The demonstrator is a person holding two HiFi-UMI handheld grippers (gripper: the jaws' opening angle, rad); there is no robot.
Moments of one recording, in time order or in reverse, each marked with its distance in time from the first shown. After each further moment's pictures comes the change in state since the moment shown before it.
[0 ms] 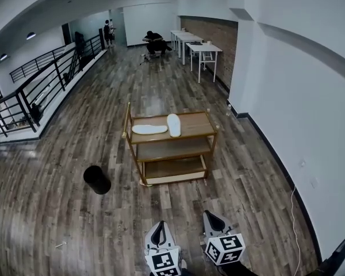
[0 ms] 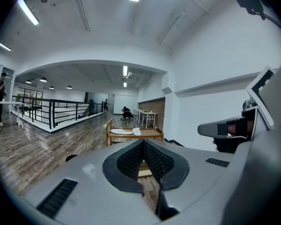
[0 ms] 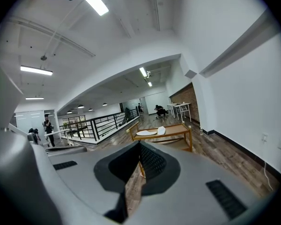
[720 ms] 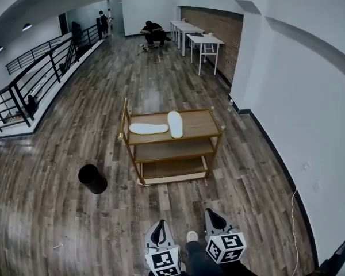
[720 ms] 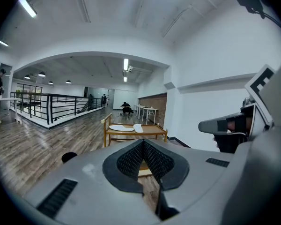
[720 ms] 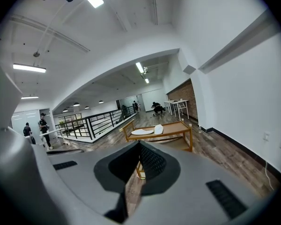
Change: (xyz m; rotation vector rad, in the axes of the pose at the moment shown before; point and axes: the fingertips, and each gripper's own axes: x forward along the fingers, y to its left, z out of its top) left arm 0.093 0.024 -0.011 -0.016 0.071 -0.017; right arm 0.092 -0.029 0.009 0.019 0.039 -0.036
